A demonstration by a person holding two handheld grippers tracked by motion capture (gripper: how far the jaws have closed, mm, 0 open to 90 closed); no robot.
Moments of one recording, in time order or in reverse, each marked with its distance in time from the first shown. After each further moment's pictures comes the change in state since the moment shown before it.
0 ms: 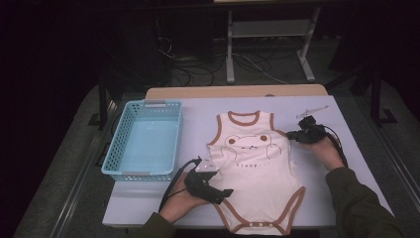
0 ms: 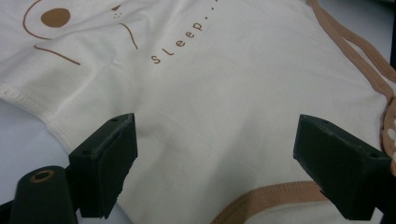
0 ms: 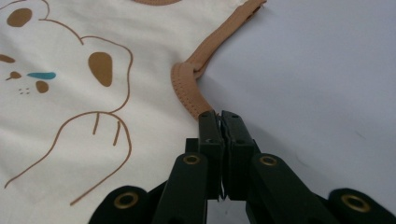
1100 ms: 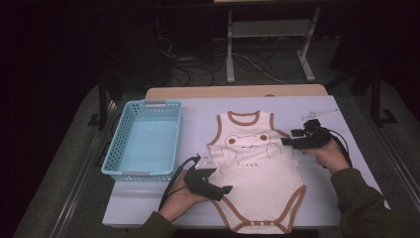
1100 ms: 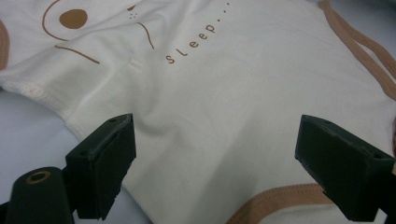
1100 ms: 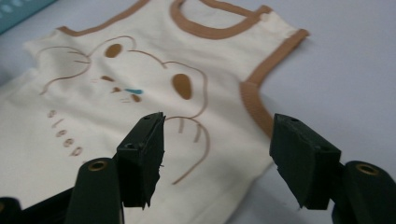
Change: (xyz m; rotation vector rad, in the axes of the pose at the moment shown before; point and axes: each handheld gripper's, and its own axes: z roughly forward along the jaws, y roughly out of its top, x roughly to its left) left arm 0.006 0.004 0.001 -0.013 0.026 -0.026; right arm 0.020 -0.007 -0.029 -0.114 0.128 0.016
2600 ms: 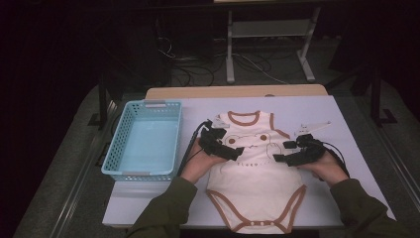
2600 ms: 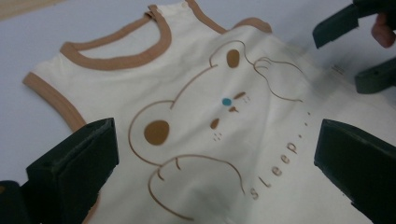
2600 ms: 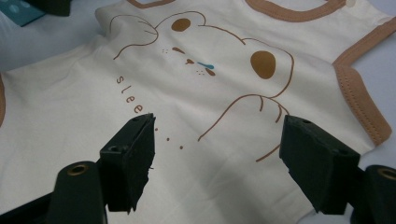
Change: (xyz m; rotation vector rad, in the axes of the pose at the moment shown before) left arm 0.050 0.087 0.036 -0.042 0.139 -0.071; right arm 0.040 -0.018 -0.001 0.021 0.108 -0.092
